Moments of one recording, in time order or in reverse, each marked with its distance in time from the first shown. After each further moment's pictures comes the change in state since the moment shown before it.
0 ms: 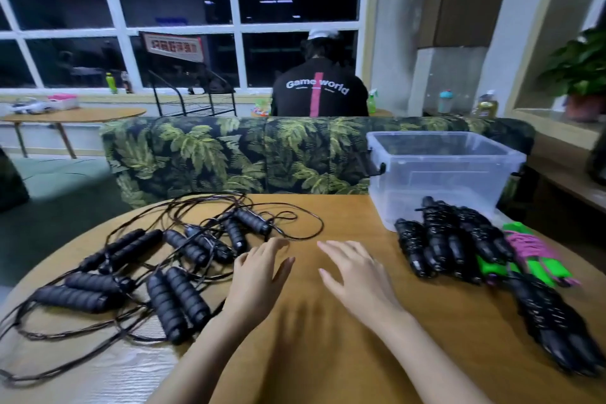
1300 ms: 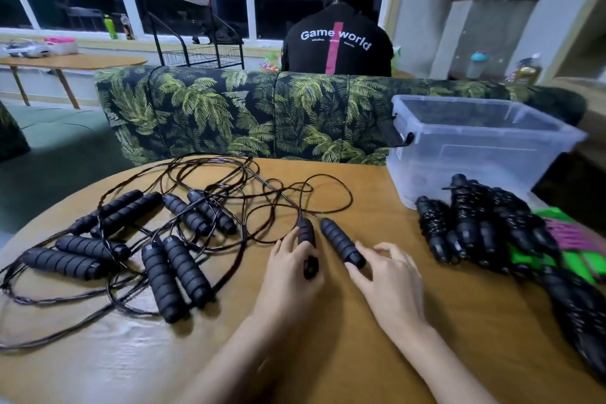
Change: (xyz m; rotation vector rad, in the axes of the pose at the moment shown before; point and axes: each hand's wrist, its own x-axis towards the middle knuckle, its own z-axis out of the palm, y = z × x) left_hand -0.012 0.004 0.056 -0.216 -0.043 -0.104; right_hand -0.014 0.020 0.035 -0.138 0.190 0.201
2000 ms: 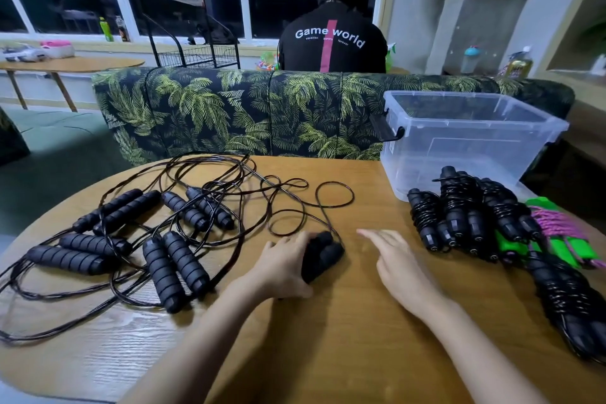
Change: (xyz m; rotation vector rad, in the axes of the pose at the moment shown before) left_hand 0.029 0.000 -0.022 0.370 -0.573 0.062; right_hand 0.009 0.049 -0.004 0.237 -0.378 -0.058
